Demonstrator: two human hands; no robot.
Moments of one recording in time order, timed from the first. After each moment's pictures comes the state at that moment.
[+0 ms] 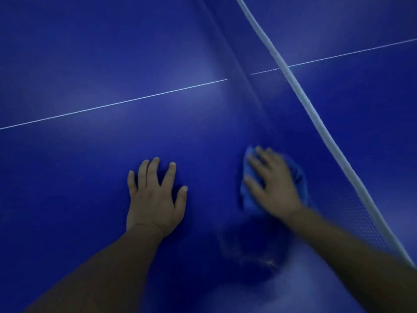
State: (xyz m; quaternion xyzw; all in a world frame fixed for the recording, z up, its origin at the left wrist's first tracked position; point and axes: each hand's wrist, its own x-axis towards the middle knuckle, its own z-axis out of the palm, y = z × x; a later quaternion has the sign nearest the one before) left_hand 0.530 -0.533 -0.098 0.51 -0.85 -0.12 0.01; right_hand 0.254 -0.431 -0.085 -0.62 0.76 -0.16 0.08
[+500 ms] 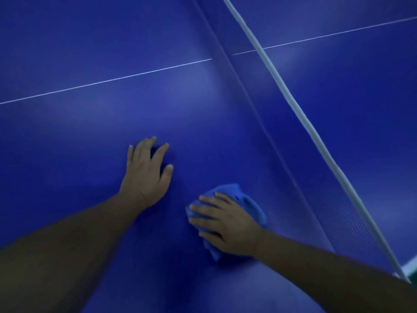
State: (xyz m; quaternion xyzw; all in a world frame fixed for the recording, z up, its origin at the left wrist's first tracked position) left_hand 0.561 -0.499 -0.084 0.45 -0.87 -0.19 0.05; right_hand 0.372 -0.302 -0.091 -0.82 0.54 -0.10 0.16
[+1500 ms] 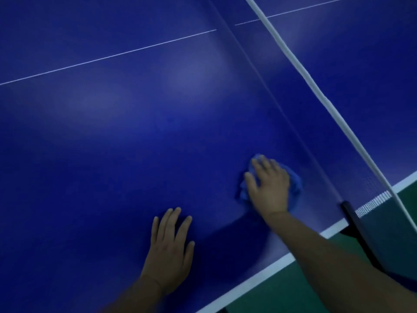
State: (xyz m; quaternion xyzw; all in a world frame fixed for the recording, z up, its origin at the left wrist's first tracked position) left_hand 0.724 -0.227 -0.092 0.37 -0.91 -0.20 -0.03; right_hand 0.423 -0.197 -0.082 -0.44 0.89 -0.12 0.05
